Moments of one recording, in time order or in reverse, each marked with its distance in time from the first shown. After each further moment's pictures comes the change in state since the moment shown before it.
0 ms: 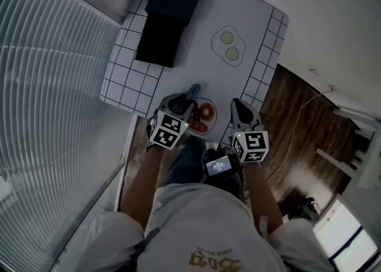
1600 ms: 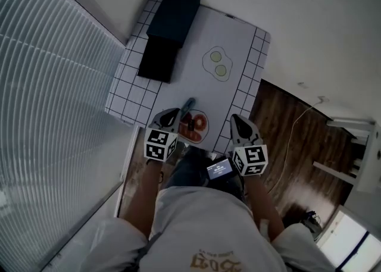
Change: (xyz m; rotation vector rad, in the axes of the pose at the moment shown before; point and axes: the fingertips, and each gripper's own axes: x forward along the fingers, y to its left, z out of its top) left arm -0.055 0.003 0.039 -0.165 -0.231 0.111; right arm -0.059 -0.002 0.033 -0.038 -0.075 0.004
